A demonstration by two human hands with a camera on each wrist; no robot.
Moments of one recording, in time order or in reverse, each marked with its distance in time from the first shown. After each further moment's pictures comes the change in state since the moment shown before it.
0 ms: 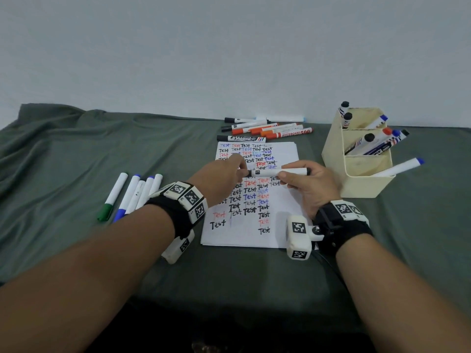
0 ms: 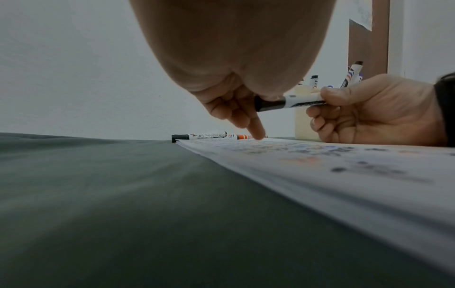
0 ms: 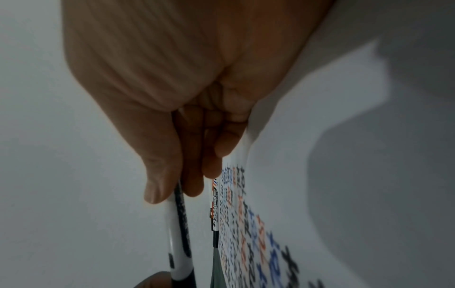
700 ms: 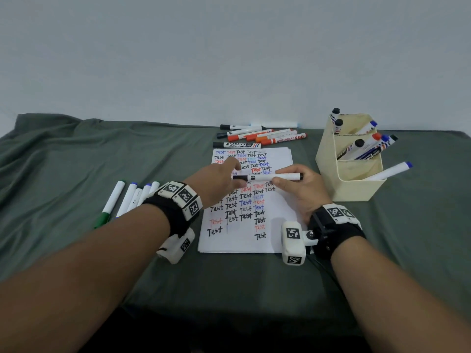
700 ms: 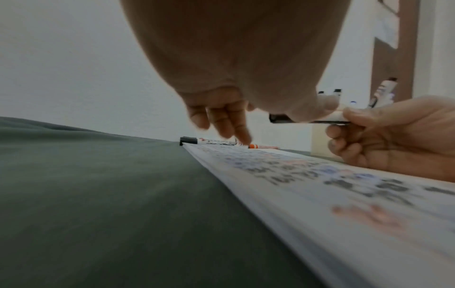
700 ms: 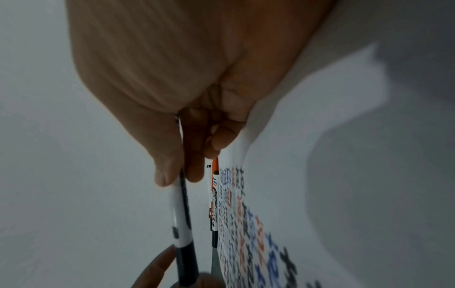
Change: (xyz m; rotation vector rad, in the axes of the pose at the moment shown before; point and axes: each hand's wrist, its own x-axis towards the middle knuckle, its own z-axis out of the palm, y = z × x) left_hand 0.007 -0.009 -0.007 -0.026 -0.081 0.007; right_hand -0.001 -0.001 -0.003 -0.151 -0.017 0.026
